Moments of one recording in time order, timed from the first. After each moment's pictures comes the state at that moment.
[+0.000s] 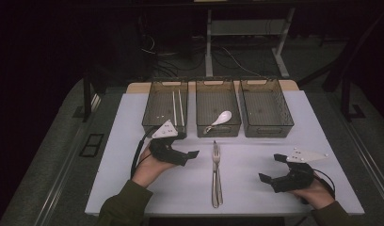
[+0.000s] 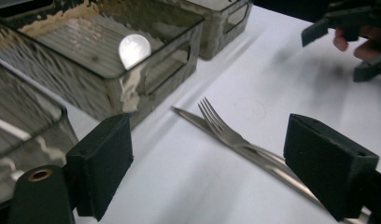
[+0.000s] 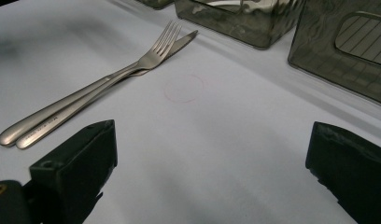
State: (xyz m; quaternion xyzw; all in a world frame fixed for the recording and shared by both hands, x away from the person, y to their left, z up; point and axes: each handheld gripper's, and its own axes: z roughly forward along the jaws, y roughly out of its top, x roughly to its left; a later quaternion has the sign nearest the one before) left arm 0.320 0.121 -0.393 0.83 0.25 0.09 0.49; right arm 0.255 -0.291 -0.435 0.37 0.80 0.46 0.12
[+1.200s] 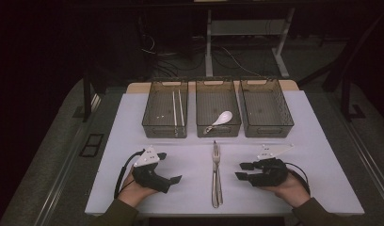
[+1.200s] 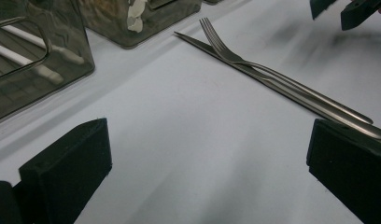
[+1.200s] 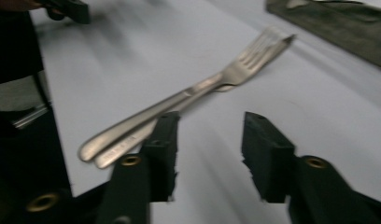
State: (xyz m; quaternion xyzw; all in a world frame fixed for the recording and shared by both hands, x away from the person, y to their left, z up) left arm 0.275 0.166 -0.437 0.83 0.28 0.09 0.48; right arm 0.267 -0.219 -0.418 0.30 0.85 0.43 0.02
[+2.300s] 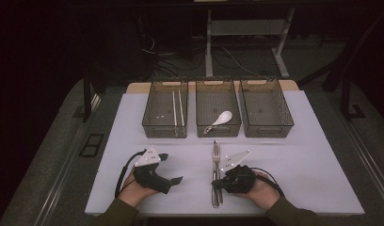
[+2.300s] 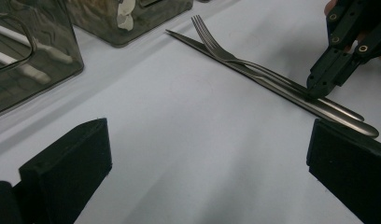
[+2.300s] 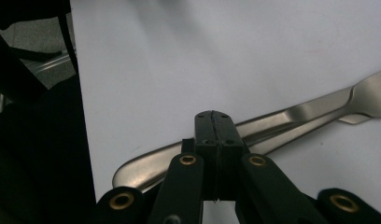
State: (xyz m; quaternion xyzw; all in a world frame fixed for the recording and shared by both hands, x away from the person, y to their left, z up) left arm 0.275 0.163 -0.438 0.83 0.27 0.08 0.48; right arm 0.263 -0.142 -0.439 0.22 0.90 0.36 -0.02
